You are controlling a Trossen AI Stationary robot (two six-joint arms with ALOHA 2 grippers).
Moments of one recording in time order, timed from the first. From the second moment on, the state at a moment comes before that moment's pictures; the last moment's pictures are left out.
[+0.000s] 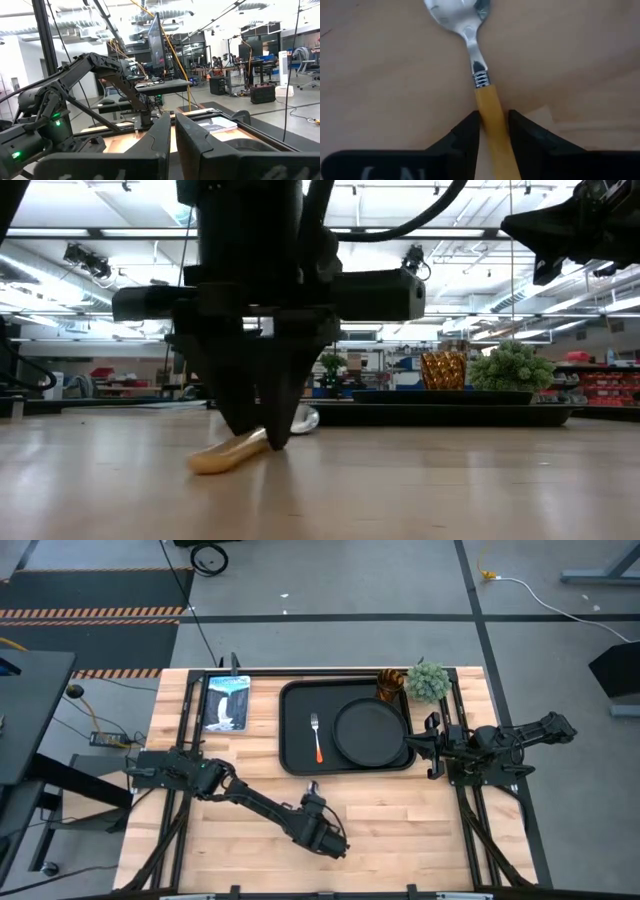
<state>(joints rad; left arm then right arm) -0.50 2.39 1.93 -1.17 -0.20 -1.64 0.26 0.13 0.01 0.37 0.40 0.02</state>
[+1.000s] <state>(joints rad) -0.51 2.31 1.95 -1.20 -0.35 -1.64 0.26 0.13 0.01 0.37 0.40 0.02</state>
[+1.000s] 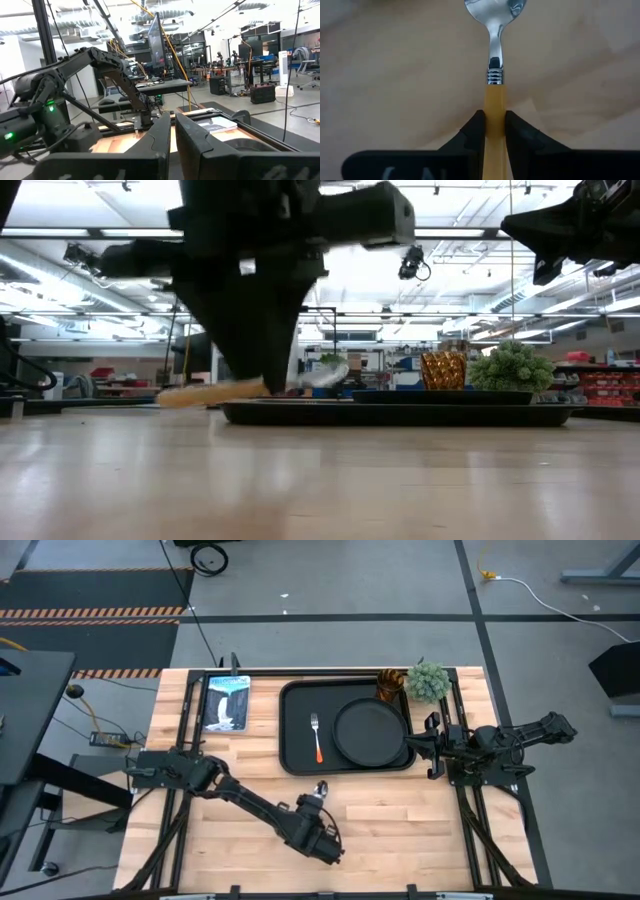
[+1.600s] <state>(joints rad) -0.31 2.27 1.95 -1.36 -0.41 -1.63 0.26 0.13 0.01 0.37 0.40 0.02</state>
